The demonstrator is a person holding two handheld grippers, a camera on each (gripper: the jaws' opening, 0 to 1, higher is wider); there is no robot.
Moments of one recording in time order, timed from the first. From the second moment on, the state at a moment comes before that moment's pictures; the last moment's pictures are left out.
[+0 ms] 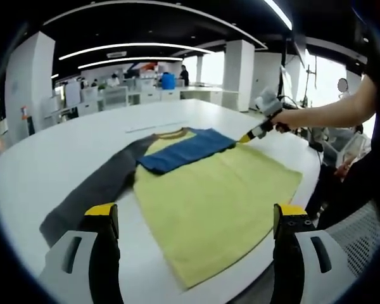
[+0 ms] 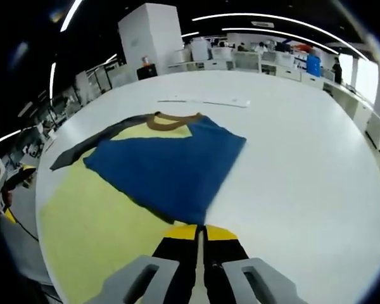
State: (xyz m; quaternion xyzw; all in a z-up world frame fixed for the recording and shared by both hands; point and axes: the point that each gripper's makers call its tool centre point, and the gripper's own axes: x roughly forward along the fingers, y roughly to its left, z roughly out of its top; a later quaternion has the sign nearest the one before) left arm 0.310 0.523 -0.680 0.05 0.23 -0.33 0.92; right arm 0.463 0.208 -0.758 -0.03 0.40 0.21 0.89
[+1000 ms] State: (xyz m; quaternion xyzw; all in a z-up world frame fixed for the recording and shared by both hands) left arm 0.308 0.528 -0.689 0.08 0.25 -0.32 0.91; right arm 0.462 0.212 -0.763 0.03 0.43 0.18 0.89
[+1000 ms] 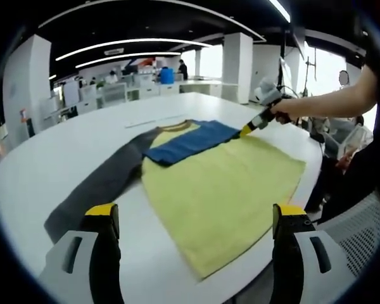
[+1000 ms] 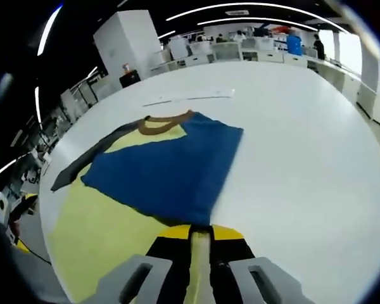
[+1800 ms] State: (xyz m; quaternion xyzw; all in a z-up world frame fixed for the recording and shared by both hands) left arm 0.311 0.536 -0.689 0.08 0.25 -0.31 0.91; right arm 0.459 0.191 -0.765 -0.05 0.43 0.18 0.88
